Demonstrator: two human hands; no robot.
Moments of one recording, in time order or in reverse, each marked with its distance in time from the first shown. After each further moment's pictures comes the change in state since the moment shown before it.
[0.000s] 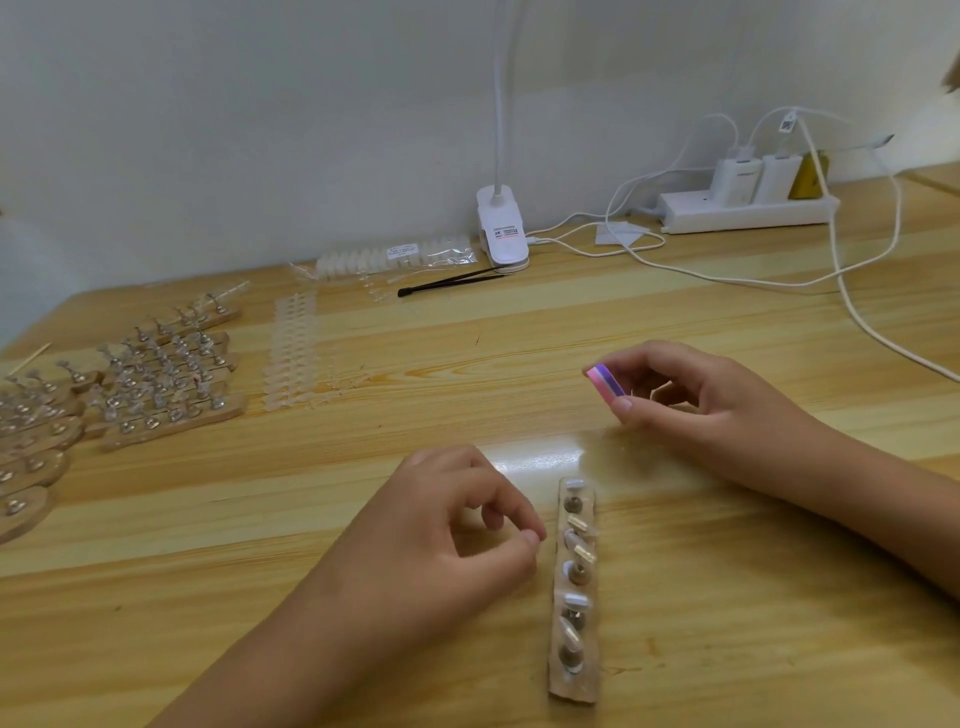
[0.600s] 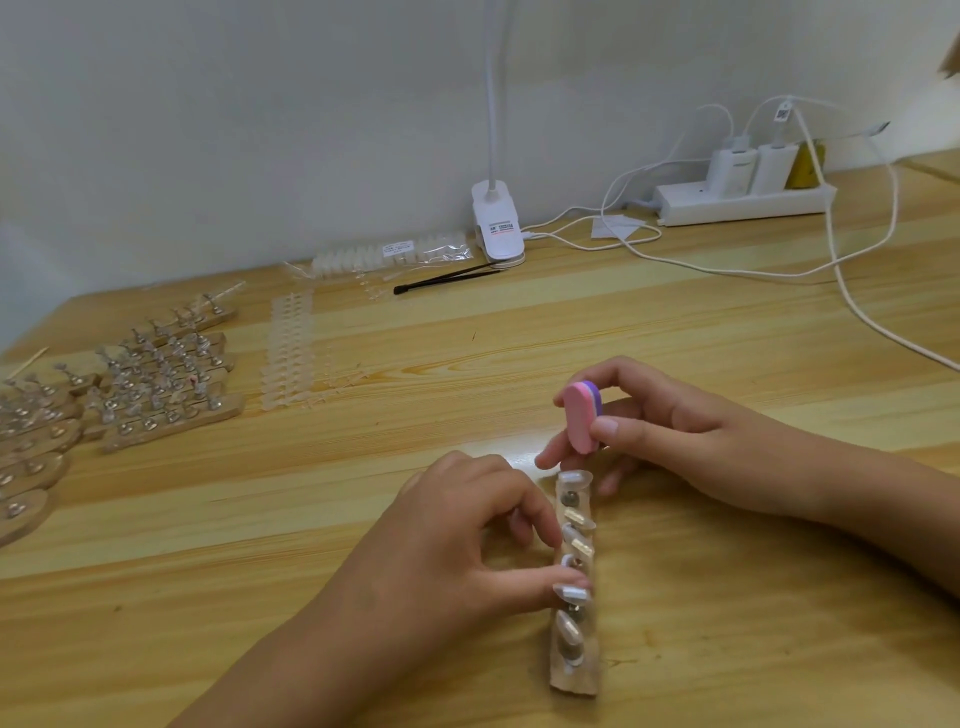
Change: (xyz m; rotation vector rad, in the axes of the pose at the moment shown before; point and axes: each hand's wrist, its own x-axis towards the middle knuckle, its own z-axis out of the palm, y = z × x) left_hand 0.005 -0.003 0.010 0.097 -0.028 0.160; right_hand -0.007 -0.013 0.010 0.341 -0.383 0.067
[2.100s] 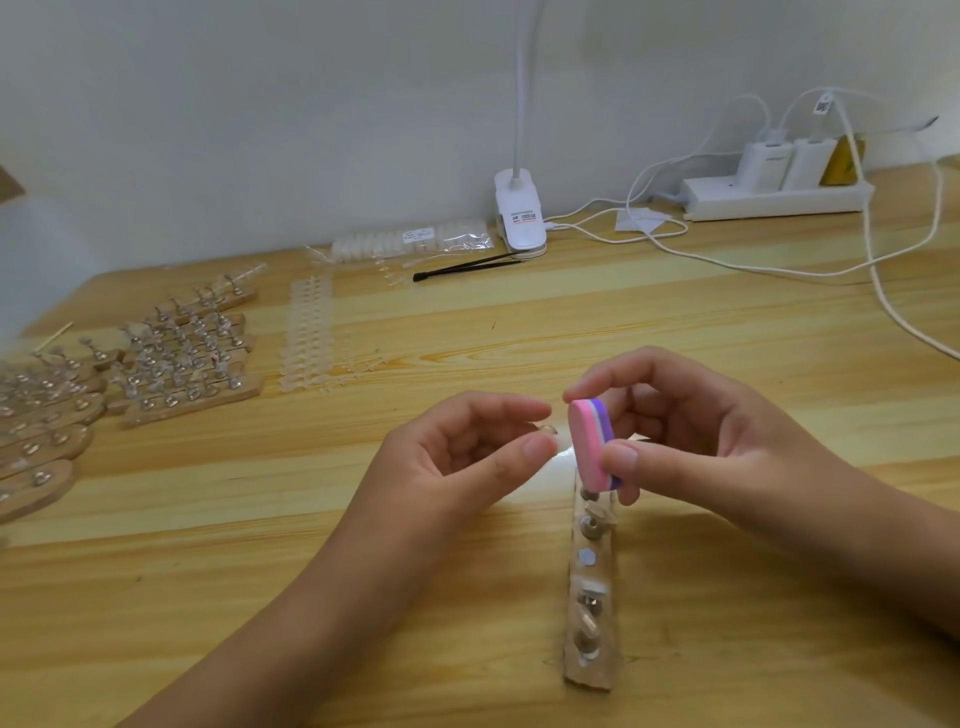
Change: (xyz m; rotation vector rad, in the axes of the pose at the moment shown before) left_hand 0.000 0.001 -0.010 -0.806 0.212 -0.194; right_hand -0.011 -0.020 0.027 0.175 0.157 -0.164
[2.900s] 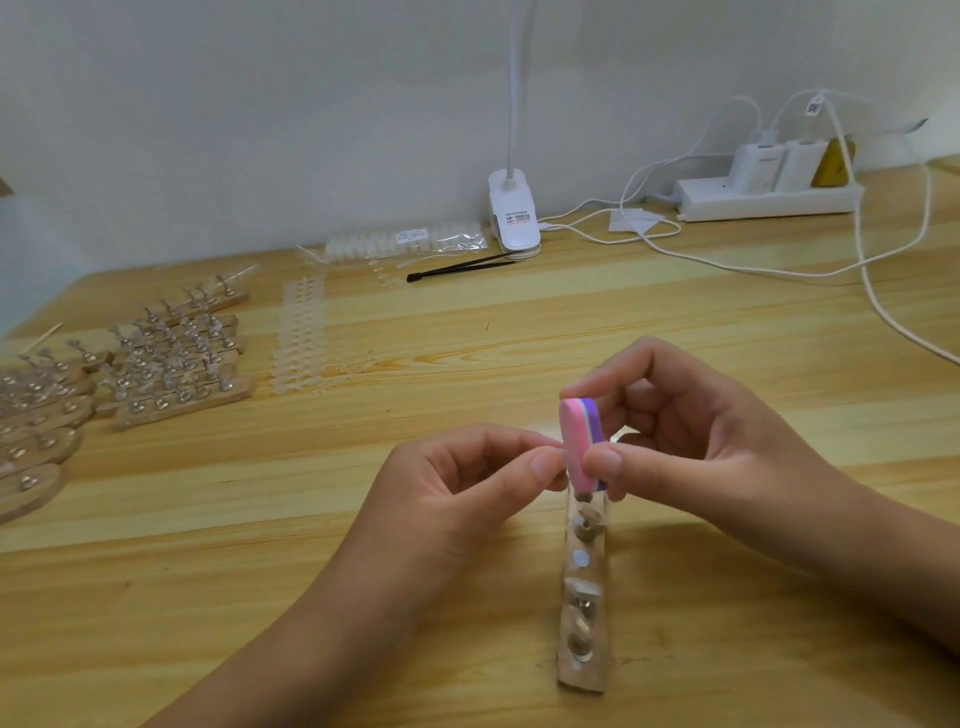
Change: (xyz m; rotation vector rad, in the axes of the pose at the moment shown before) left_hand -0.003 -0.003 0.008 -0.016 -0.015 -0.022; right_hand 0.001 -0.005 0.009 0.012 0.071 -0.040
